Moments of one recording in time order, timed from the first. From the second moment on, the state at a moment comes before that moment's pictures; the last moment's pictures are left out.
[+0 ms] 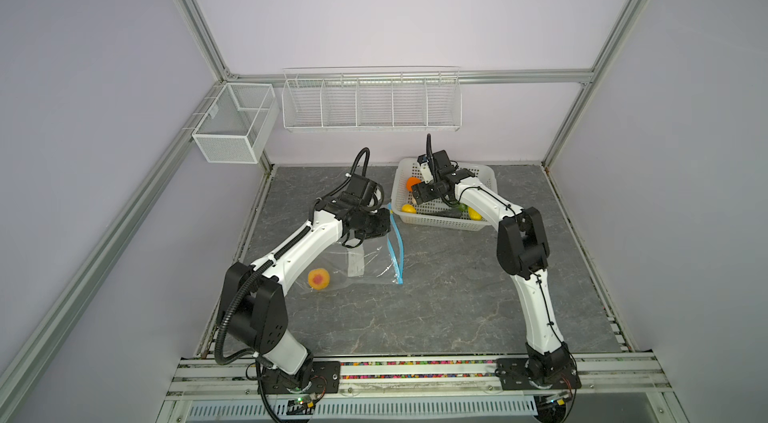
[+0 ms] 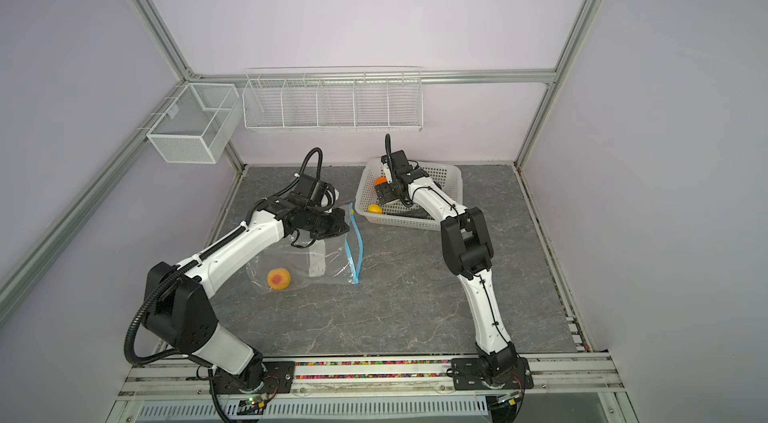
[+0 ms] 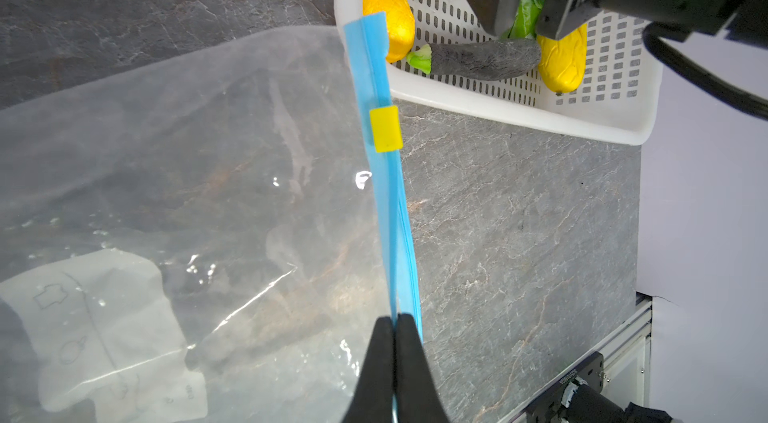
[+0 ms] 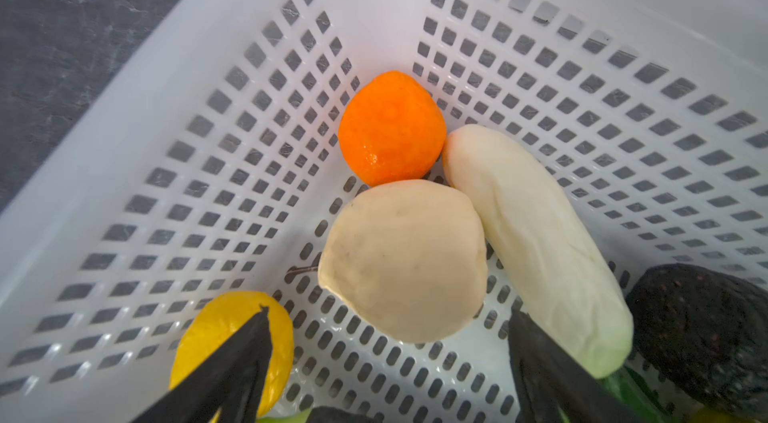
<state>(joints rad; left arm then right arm) -0.53 1.59 1.32 -0.71 0.29 -0.55 0.47 2.34 2.04 -0.61 0.01 0.02</state>
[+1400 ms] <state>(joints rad) -0.53 1.59 1.32 -0.69 0.31 -0.55 0.49 2.48 2.16 -0.64 0.09 0.02</state>
